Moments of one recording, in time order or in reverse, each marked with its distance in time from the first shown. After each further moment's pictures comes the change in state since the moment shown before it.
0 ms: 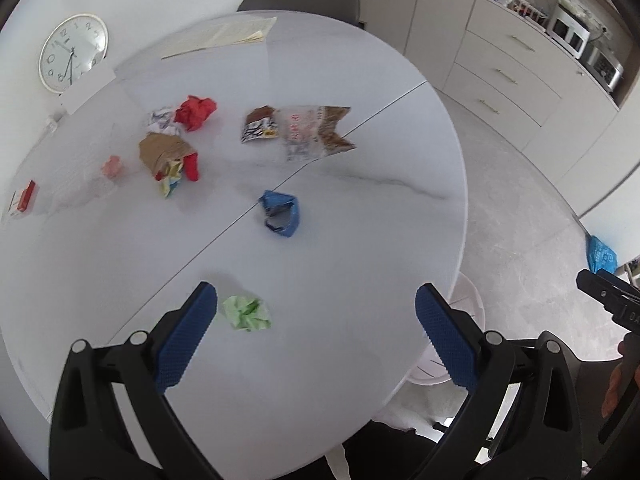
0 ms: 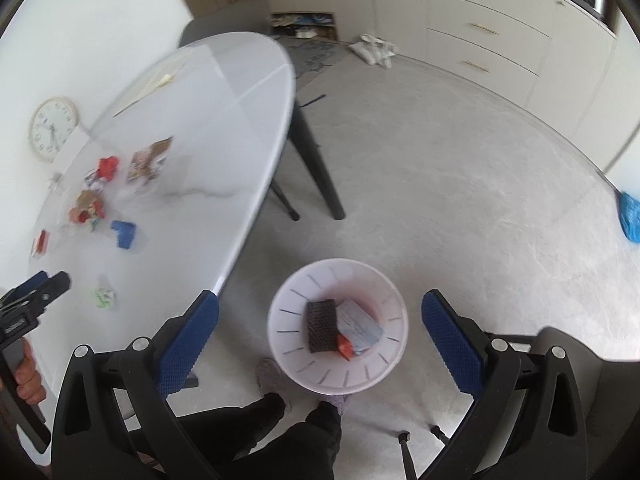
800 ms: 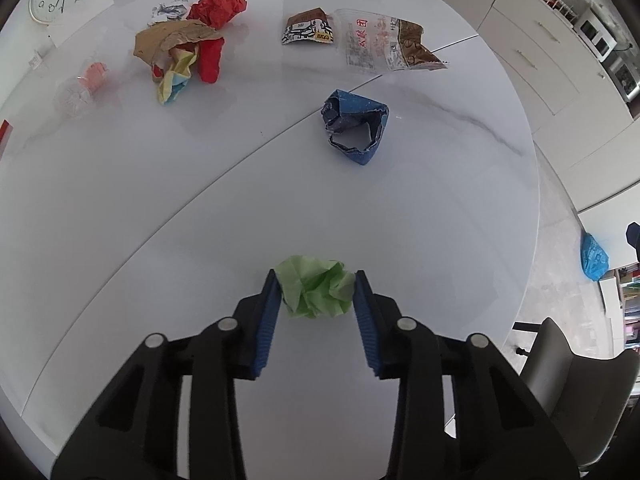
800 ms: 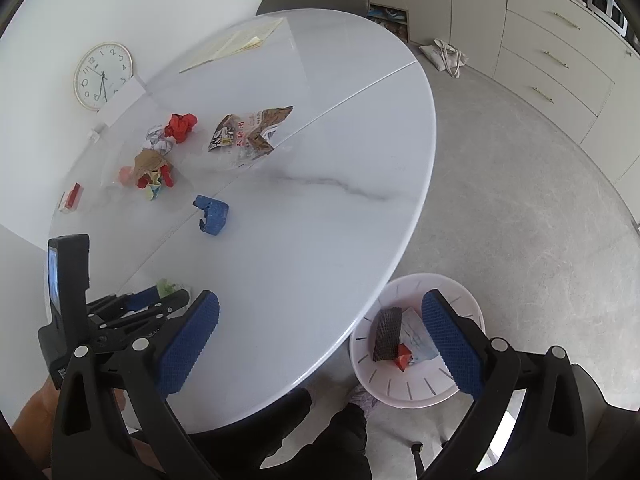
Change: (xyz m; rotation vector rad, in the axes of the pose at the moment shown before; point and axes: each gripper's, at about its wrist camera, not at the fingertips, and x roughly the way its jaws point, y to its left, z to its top) left arm 0.091 0.063 -0.029 -0.059 0.150 -0.070; right arm 0.027 0.137 0.008 -0.152 0.048 0.091
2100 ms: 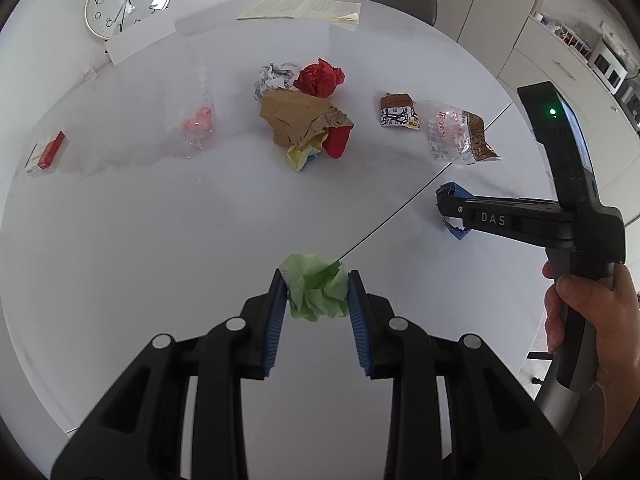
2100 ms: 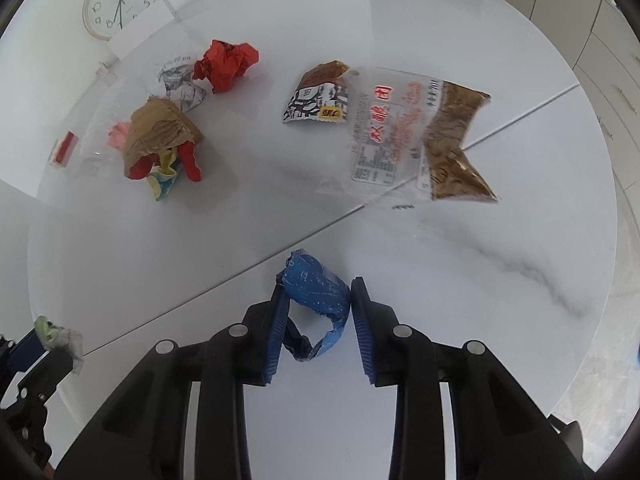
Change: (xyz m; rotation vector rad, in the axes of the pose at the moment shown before) left arm -0.078 0.077 0.024 -0.042 -0.130 0.083; right arm 0.155 0.121 0.071 -0.161 0.166 0.055
